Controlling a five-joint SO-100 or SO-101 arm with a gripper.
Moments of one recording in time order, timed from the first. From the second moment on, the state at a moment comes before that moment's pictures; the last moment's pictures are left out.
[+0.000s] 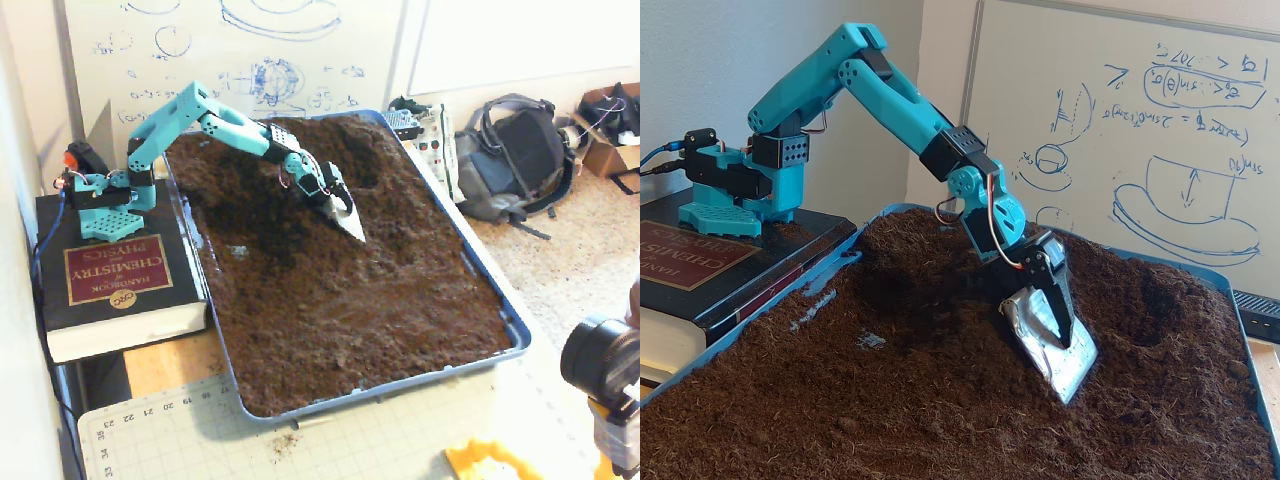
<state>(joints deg) 9.4 46.2 81.2 15.6 -6.2</state>
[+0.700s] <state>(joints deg) 8.1 57.8 85.0 15.8 -6.3</state>
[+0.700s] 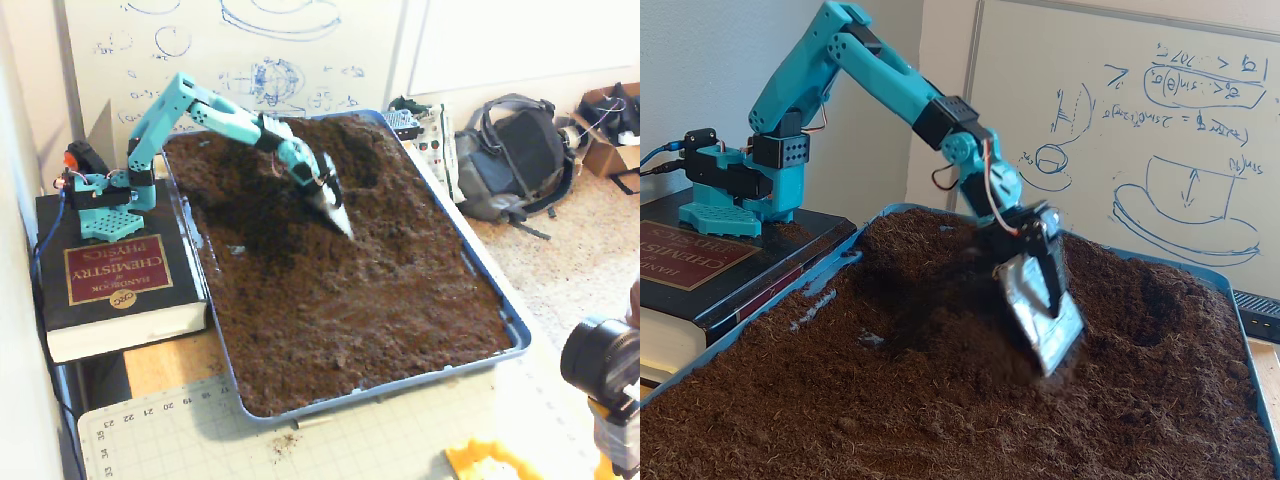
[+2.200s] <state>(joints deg) 2.5 23.1 27.1 68.7 -0.8</state>
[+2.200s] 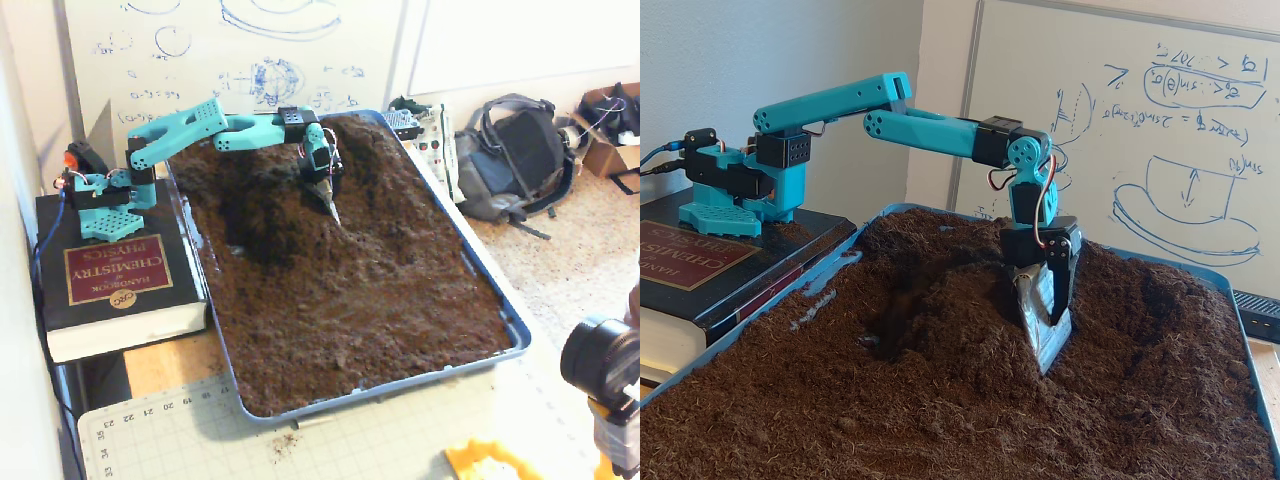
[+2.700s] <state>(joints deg) 2.1 34.6 27.6 70.3 9.7</state>
